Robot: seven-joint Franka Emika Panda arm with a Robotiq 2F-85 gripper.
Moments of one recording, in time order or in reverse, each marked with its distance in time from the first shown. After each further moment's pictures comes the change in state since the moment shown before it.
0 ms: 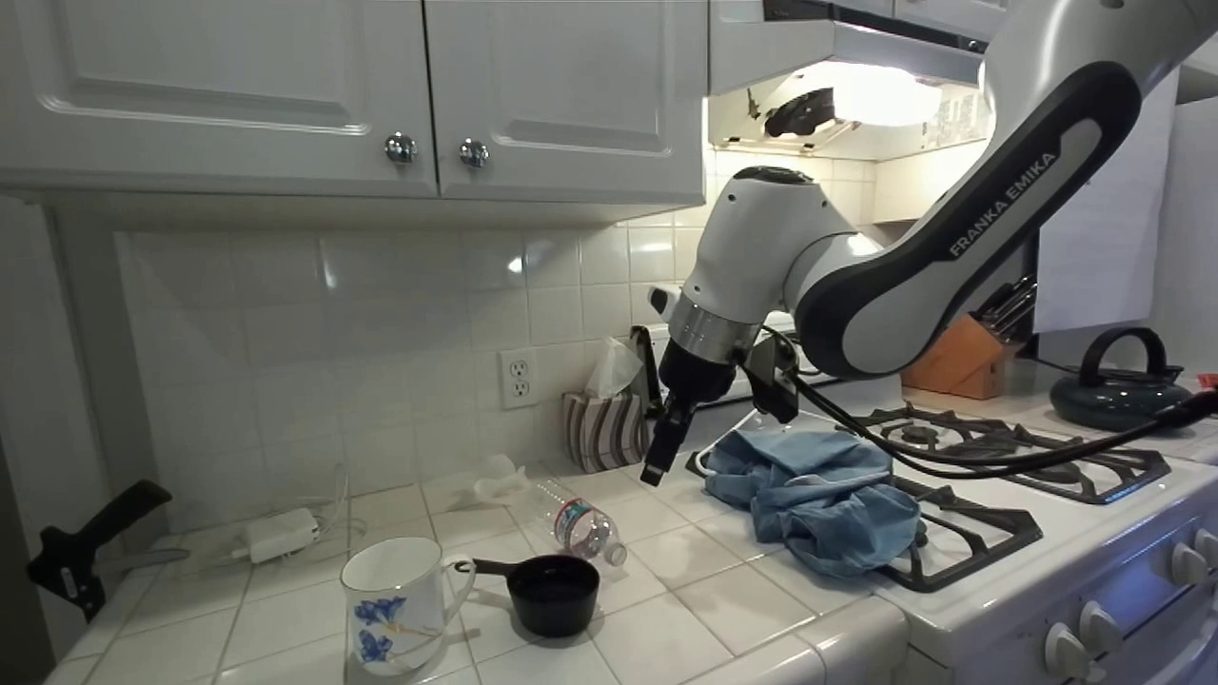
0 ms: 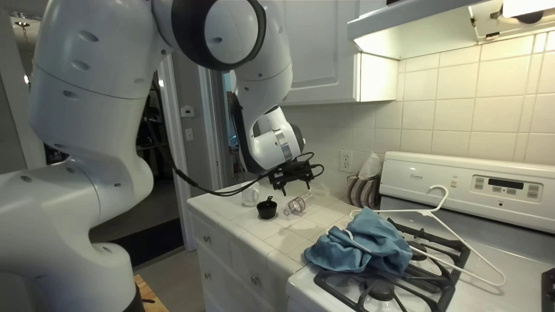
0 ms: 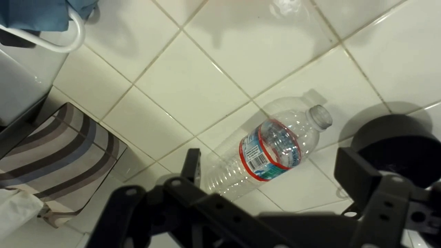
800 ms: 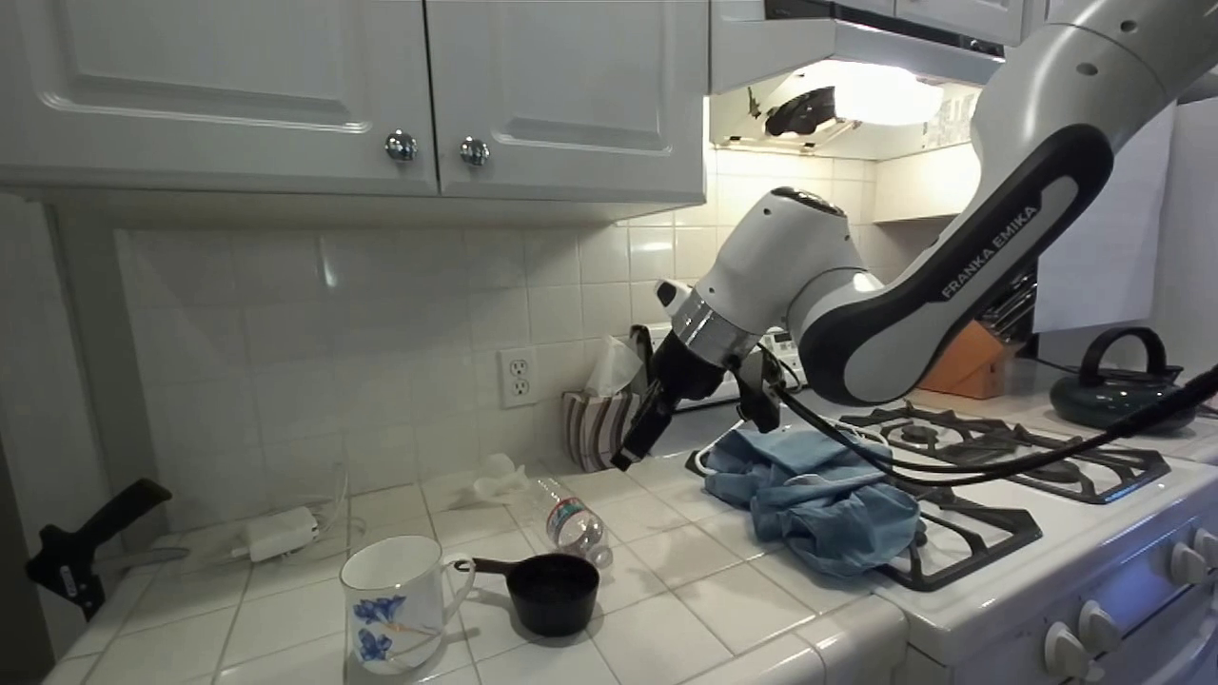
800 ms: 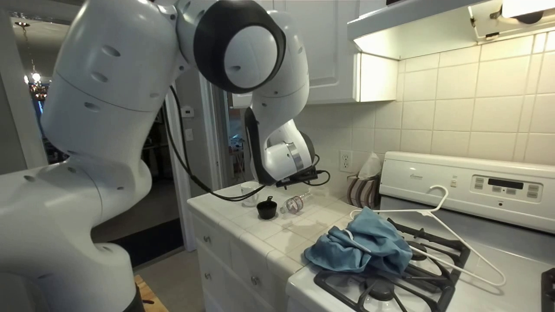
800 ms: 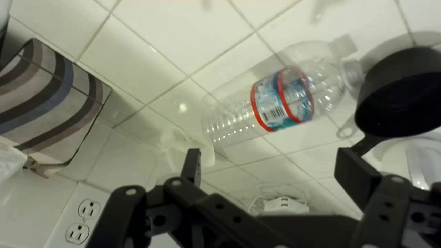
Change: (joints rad) arm 0.058 0.099 -0.106 0.068 -0.104 0.236 0.019
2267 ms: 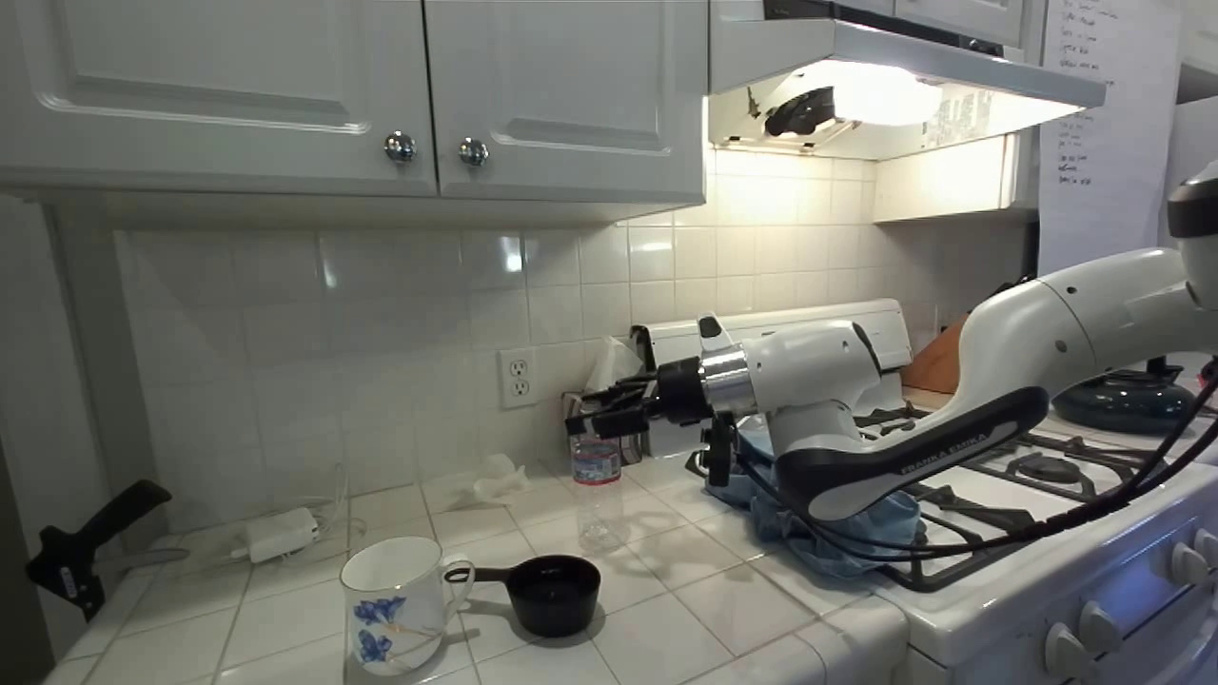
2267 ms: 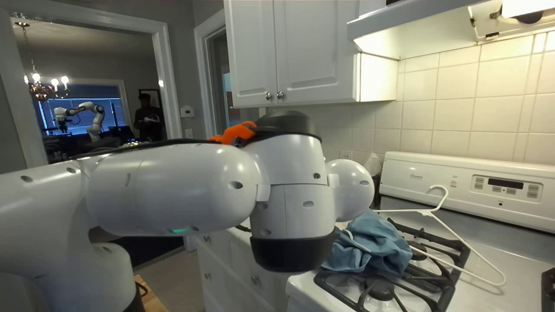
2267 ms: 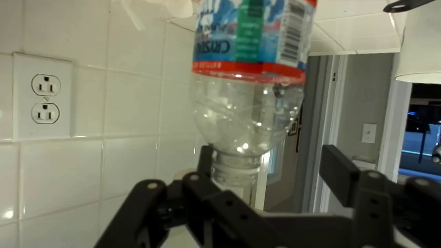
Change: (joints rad) arm -0.064 0.785 0.126 0.388 -0.799 0.370 0.222
